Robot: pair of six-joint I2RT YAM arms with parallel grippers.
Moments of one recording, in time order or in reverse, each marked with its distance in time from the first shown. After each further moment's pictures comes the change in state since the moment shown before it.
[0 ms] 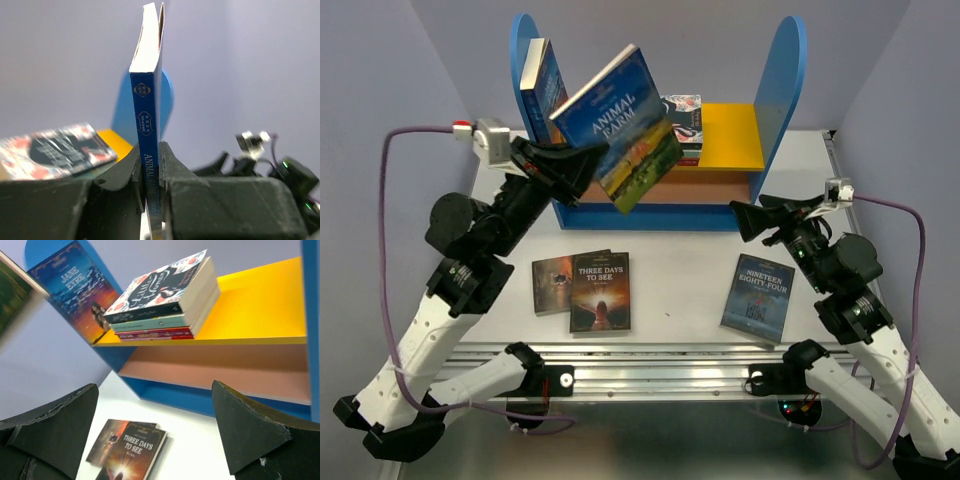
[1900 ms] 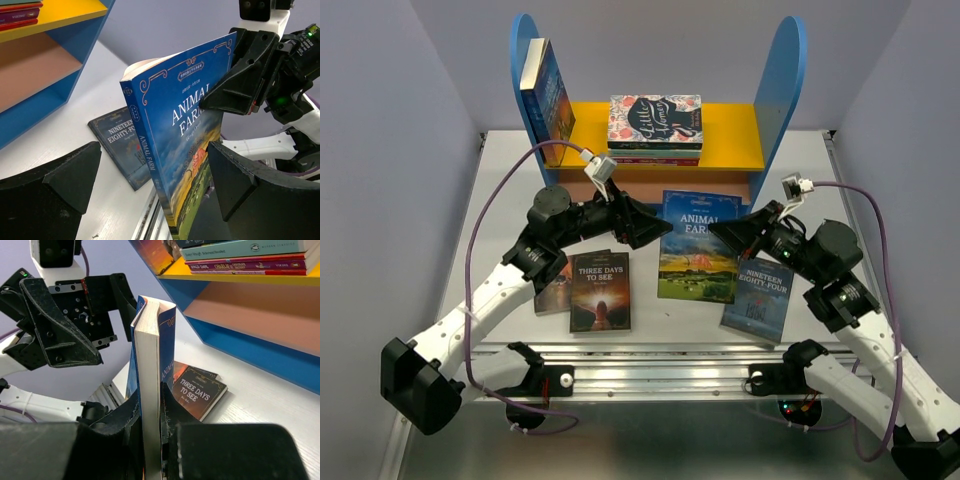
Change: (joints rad) left arm 0.038 0.189 -0.356 0.135 0.432 -0.201; right arm -0.011 0.080 -0.008 0.002 -0.448 0.135
